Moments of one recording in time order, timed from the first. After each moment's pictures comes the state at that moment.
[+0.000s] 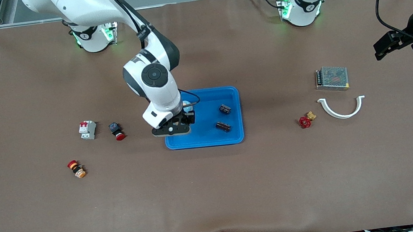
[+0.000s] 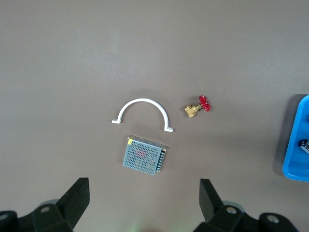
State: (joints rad) left arm 0.08 0.00 -0.16 -1.55 0.08 1.51 -0.16; right arm 0.61 0.55 0.03 -1.67 -0.11 2.29 0.74
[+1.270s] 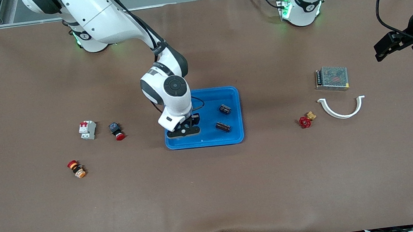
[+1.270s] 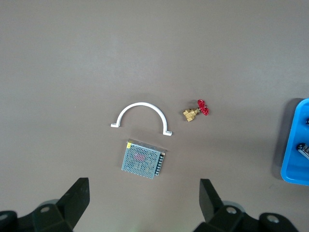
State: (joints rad) left arm 0.08 0.00 -0.16 -1.55 0.08 1.53 -0.16; right arm 0.66 0.69 0.03 -1.68 -0.18 2.37 0.74
